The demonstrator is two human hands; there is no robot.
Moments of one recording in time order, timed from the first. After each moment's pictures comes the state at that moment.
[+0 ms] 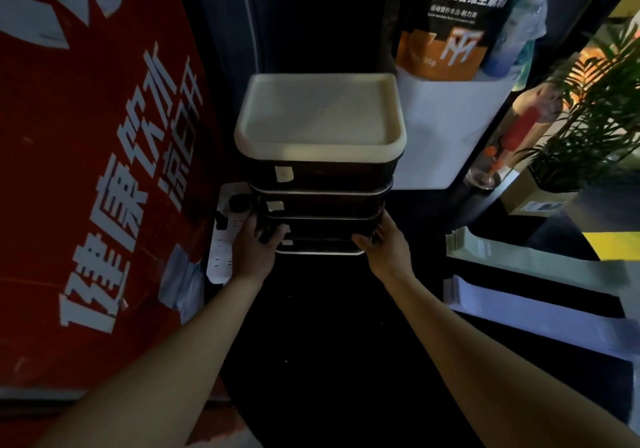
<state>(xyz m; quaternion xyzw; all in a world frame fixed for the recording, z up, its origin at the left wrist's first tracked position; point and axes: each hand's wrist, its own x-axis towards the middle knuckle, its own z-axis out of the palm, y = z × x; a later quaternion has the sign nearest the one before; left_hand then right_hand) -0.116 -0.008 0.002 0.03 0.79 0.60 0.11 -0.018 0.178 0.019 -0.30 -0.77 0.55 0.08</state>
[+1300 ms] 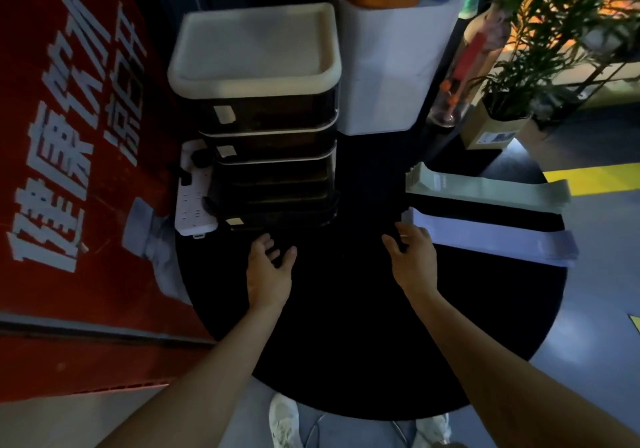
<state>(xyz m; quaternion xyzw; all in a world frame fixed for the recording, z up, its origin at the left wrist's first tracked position) 0.031 0.007 -0.012 -0.04 0.83 0.54 0.17 0.123 0.202 -0.009 -0.41 -0.79 0.45 0.08</state>
